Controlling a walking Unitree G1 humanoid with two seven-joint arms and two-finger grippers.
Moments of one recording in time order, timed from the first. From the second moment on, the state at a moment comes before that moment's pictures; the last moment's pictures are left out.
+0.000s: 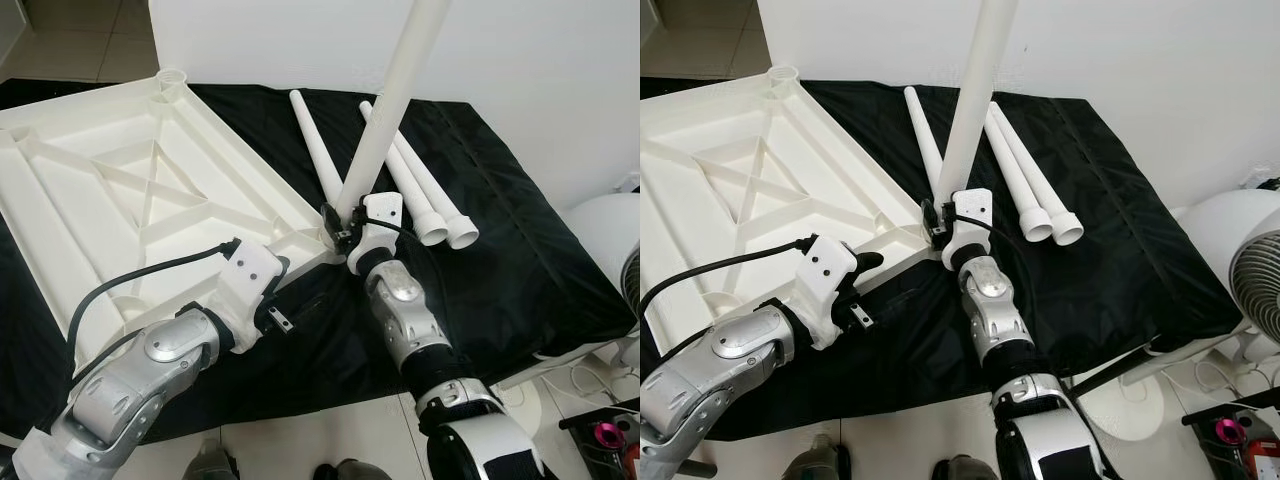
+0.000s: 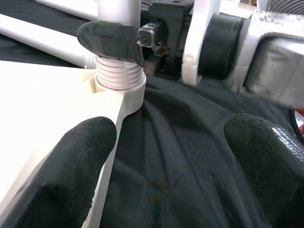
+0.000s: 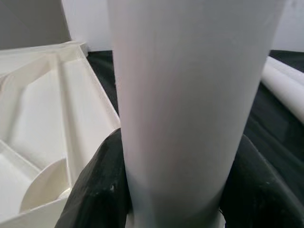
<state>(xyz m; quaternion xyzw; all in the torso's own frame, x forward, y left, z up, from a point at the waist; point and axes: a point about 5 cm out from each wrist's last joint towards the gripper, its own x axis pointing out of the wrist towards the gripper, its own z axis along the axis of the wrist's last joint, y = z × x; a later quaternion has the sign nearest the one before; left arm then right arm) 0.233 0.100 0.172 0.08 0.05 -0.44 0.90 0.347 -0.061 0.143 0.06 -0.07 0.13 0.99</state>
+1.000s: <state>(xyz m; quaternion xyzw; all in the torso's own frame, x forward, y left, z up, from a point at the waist) 0.239 0.100 0.181 0.08 0.03 -0.43 0.90 0.353 -0.101 0.151 0.01 -0.09 0.26 0.96</state>
